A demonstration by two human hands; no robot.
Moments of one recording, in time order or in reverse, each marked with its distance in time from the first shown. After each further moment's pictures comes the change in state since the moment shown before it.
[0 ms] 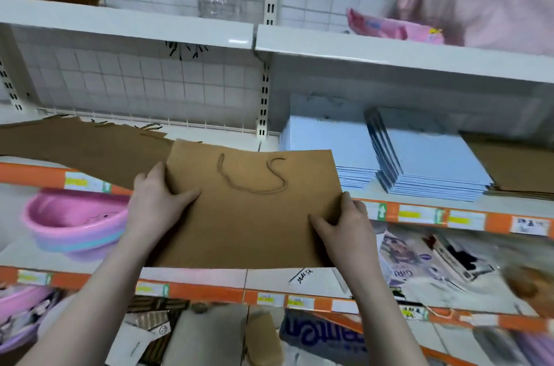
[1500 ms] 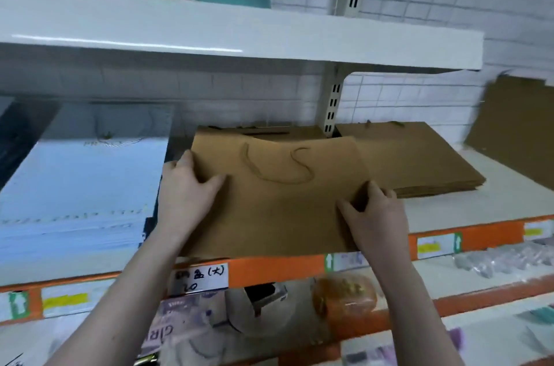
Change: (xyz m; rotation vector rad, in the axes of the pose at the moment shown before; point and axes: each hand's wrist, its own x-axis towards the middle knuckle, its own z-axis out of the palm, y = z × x) left_hand -0.156 0.558 0.425 -0.204 -0.225 0.171; right_hand 0.259 0.518 -0.354 -0.279 0.236 0.251
